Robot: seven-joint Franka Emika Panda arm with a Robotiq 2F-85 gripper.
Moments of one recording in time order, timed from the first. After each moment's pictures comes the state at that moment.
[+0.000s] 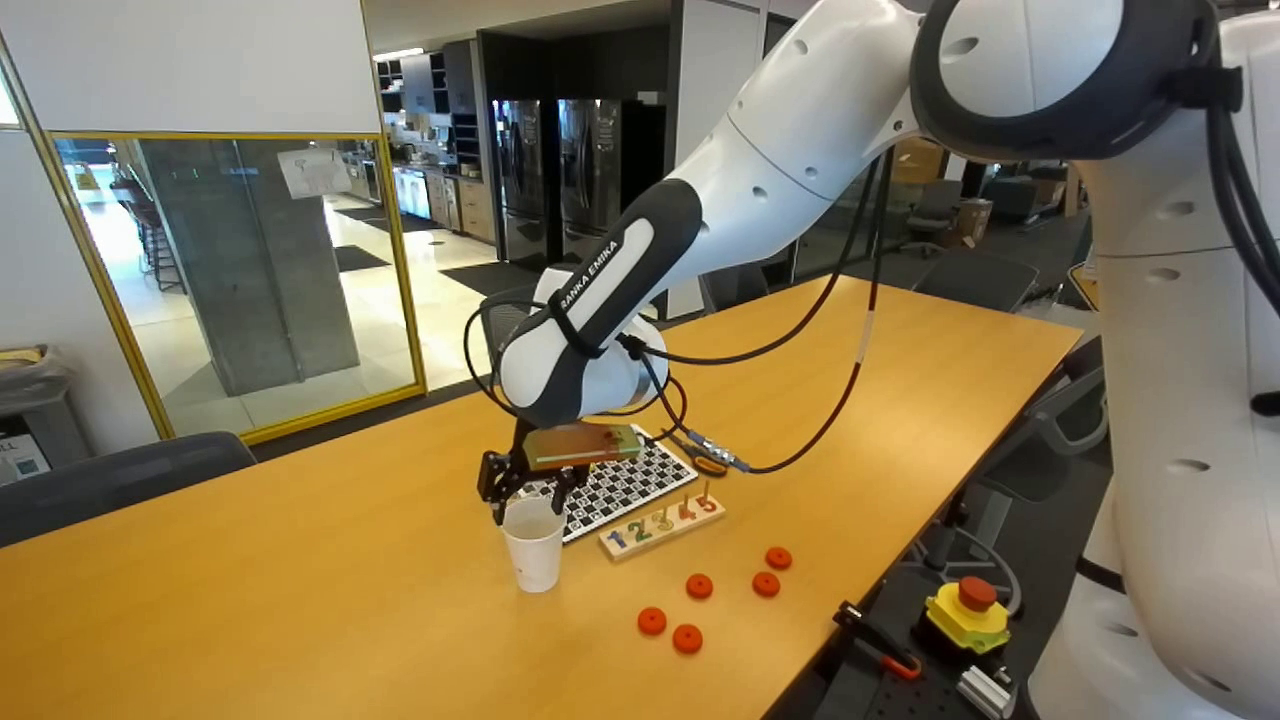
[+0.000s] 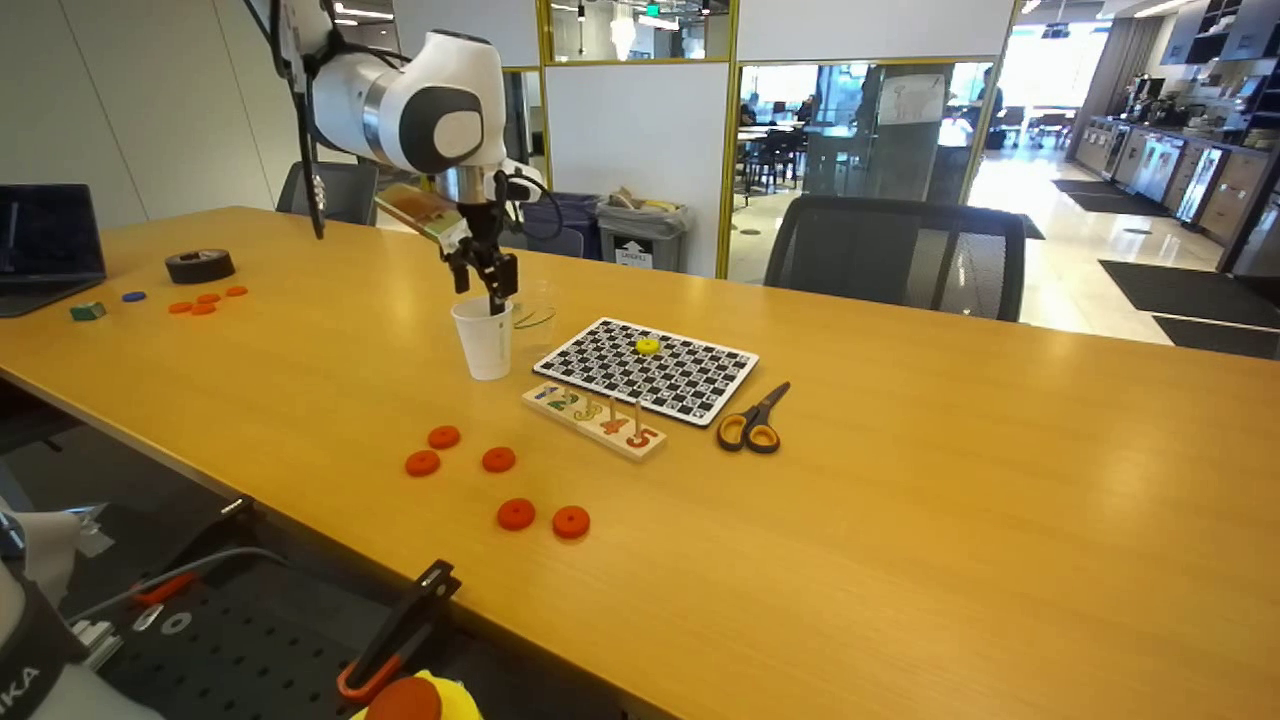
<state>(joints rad) 0.08 0.36 0.11 -2.17 0.23 2.69 0.24</state>
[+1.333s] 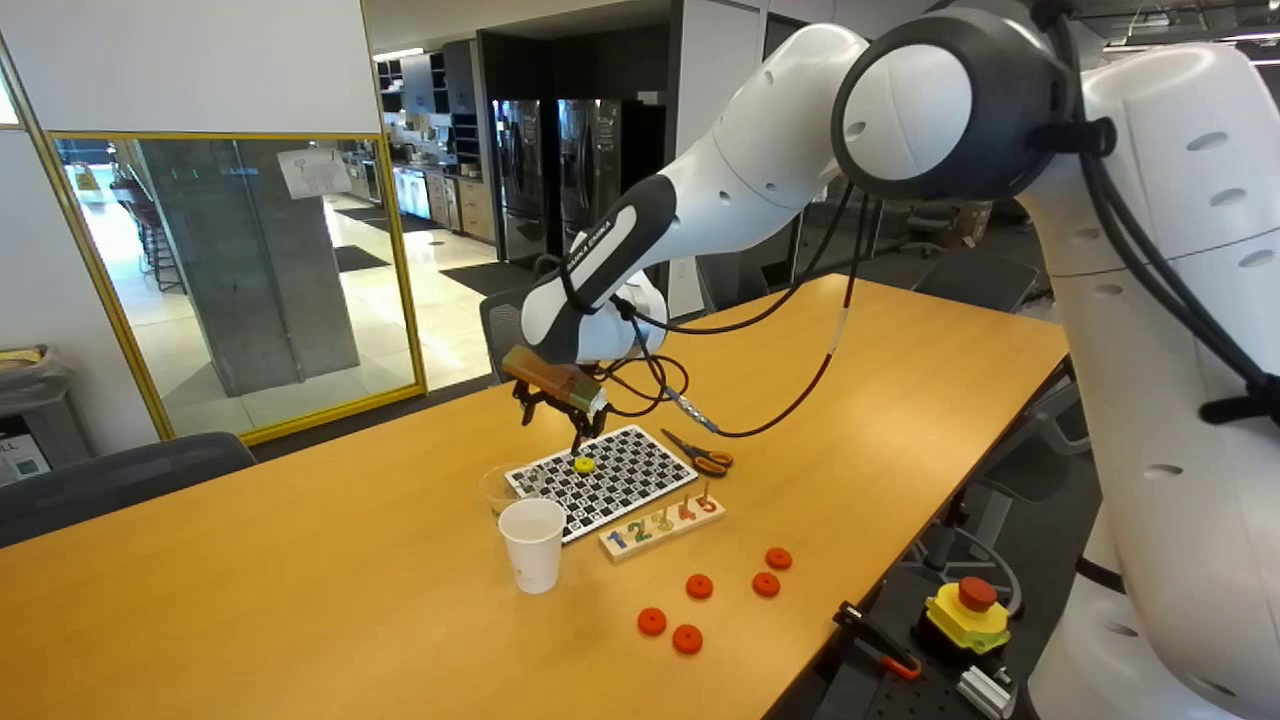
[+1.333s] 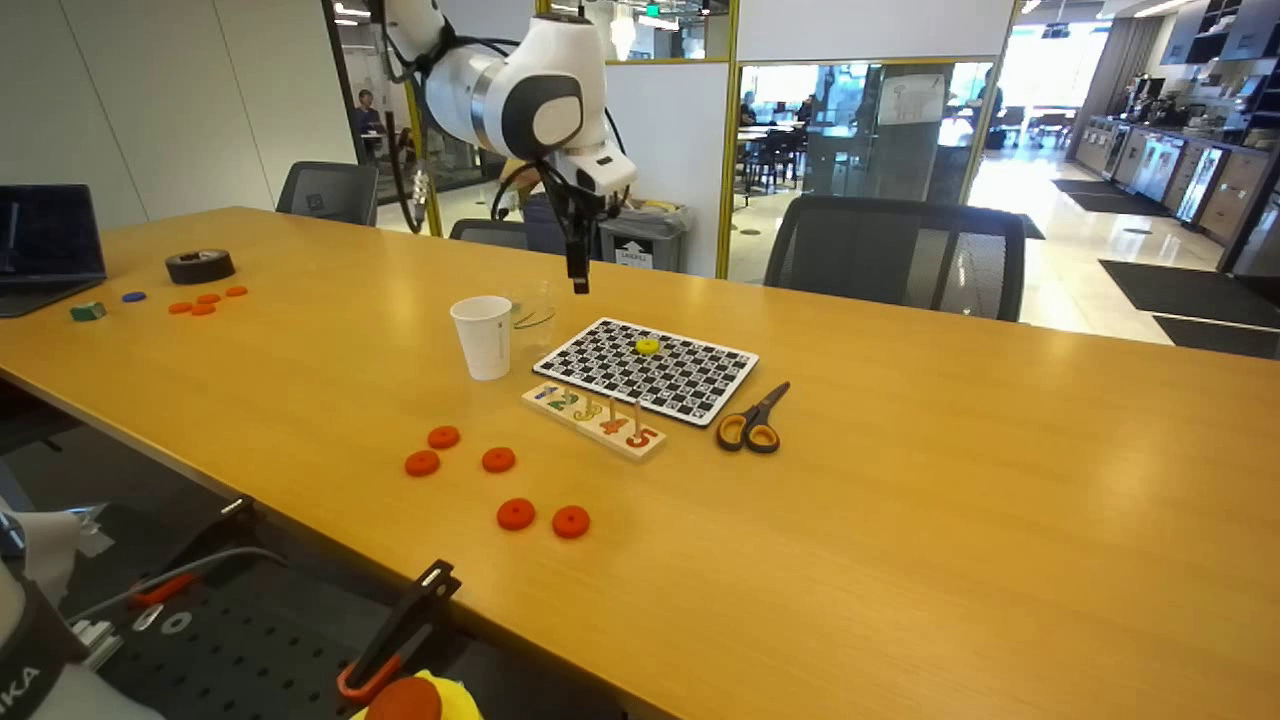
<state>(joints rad) 0.08 0.49 -0.09 -1.92 0.30 2.68 0.94</state>
